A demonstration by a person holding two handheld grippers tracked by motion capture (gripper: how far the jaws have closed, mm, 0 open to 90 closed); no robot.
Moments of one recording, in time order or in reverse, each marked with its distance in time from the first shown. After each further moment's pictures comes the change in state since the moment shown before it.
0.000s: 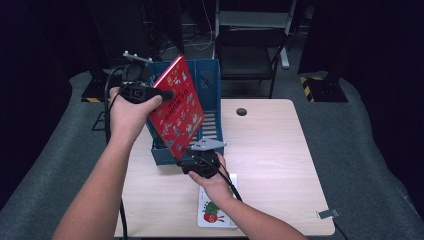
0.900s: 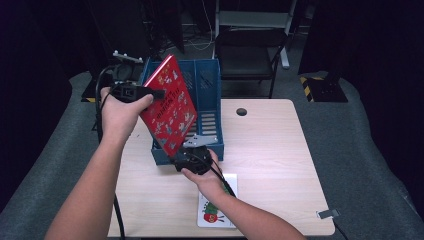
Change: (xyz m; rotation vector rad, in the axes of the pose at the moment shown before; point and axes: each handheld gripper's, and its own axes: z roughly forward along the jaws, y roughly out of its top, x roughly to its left) left arm 0.018 -0.002 -0.004 -0.010 0.032 -0.036; right arm 0.003 0.008 0.021 0.015 0.024 -0.010
